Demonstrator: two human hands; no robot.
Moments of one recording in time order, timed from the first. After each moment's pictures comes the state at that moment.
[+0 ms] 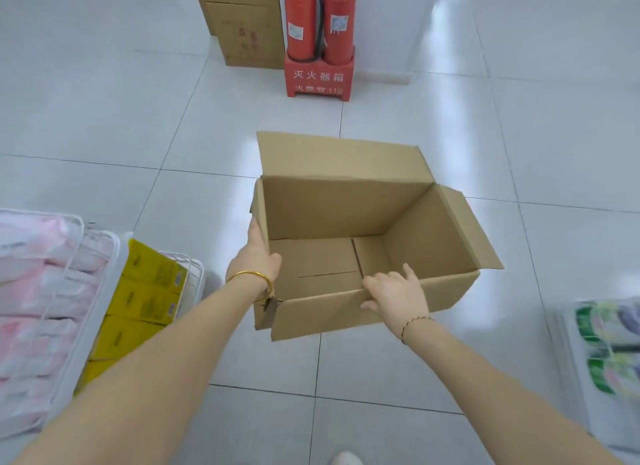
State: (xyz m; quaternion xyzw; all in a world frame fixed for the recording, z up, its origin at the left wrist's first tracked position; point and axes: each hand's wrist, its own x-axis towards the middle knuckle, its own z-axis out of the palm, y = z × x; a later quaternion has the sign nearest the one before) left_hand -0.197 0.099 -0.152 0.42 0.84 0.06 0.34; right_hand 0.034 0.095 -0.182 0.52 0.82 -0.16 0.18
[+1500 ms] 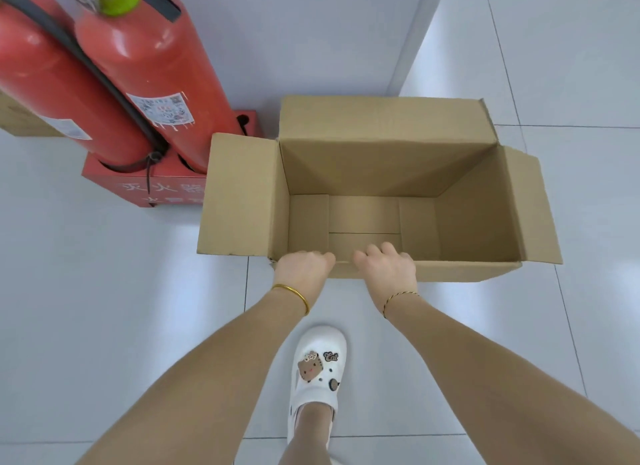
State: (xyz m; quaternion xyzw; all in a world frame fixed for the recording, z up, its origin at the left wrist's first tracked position) left_hand -0.023 0.988 -0.460 0.77 0.57 -0.20 0.19; right_hand 0.123 0.989 -0.486 0.59 0.78 -0.05 0.20
